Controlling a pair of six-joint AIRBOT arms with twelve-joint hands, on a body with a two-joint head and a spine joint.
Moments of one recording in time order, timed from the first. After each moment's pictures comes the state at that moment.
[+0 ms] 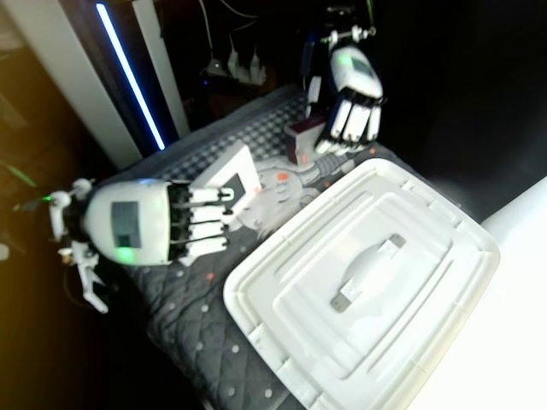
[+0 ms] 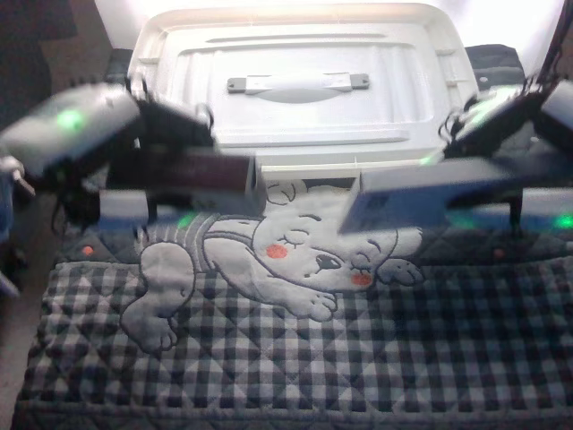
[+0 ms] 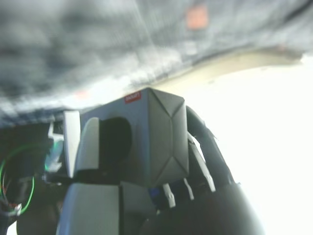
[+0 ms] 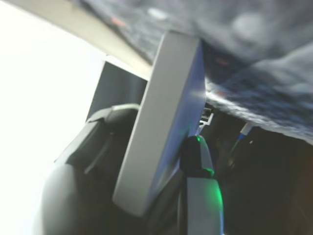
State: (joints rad) left arm 0.67 -0.98 1.12 -0.10 -0.92 0.89; right arm -0.62 -1.14 1.38 -0.04 1.21 -0.21
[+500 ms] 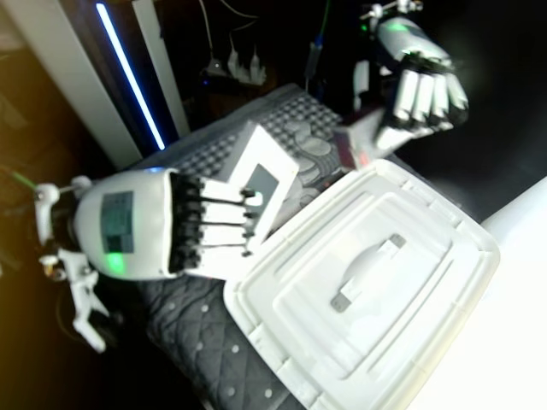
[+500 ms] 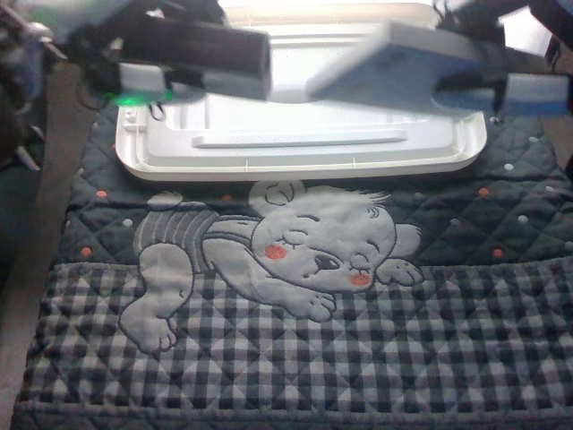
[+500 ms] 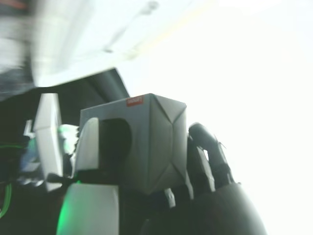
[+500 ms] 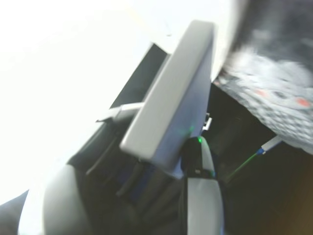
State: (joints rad) left arm 0.39 -1.13 1.39 0.04 -0.68 0.89; right arm -0.41 -1.19 1.53 -0.08 1.16 -0.30
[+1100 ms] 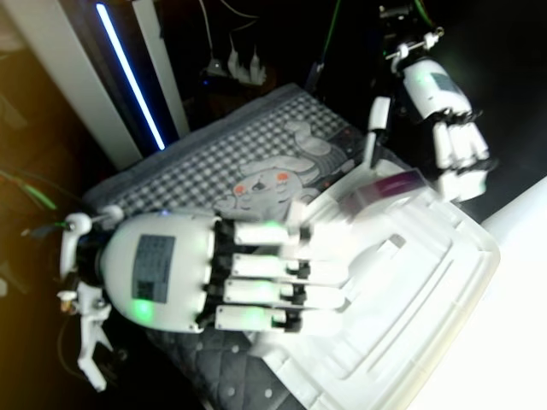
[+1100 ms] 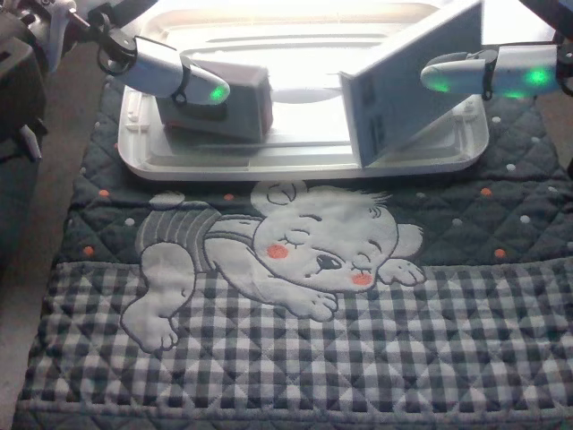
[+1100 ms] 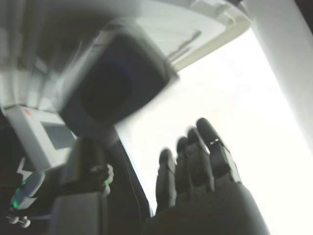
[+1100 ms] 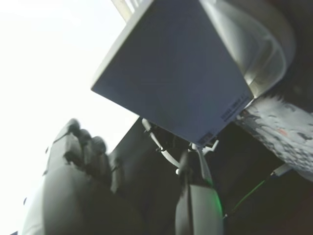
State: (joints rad) left arm 0.34 -1.20 1.53 -0.02 -0.52 0.89; right arm -0.36 -1.22 1.61 -0.10 0.98 -0.31
